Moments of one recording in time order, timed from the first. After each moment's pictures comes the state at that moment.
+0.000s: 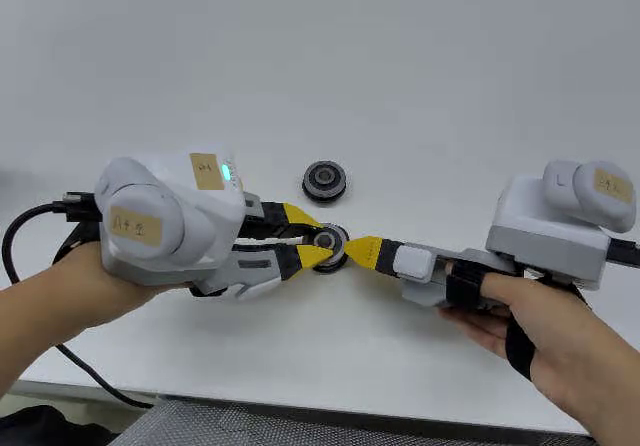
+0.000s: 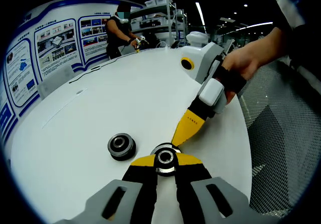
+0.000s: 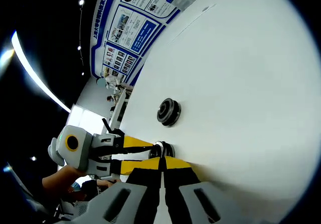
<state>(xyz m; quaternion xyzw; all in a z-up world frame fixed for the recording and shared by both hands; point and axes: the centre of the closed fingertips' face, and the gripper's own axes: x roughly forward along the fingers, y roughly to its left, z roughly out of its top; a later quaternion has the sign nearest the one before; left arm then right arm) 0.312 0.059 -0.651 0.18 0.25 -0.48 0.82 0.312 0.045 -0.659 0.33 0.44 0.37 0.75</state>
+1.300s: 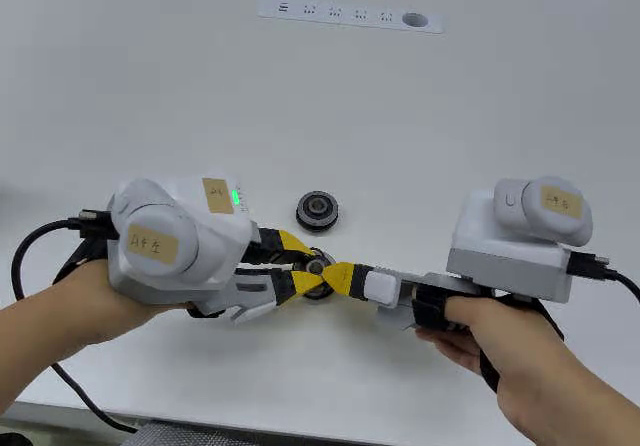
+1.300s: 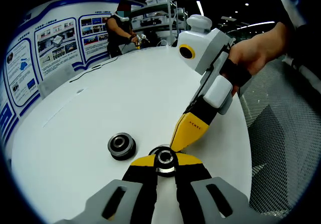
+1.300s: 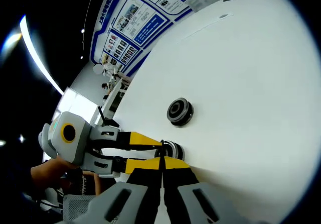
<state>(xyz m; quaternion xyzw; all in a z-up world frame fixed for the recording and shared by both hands) 0.313 0.061 -0.653 0.18 0.25 -0.48 0.82 0.310 0.055 -0.653 0.25 0.44 0.38 0.78</state>
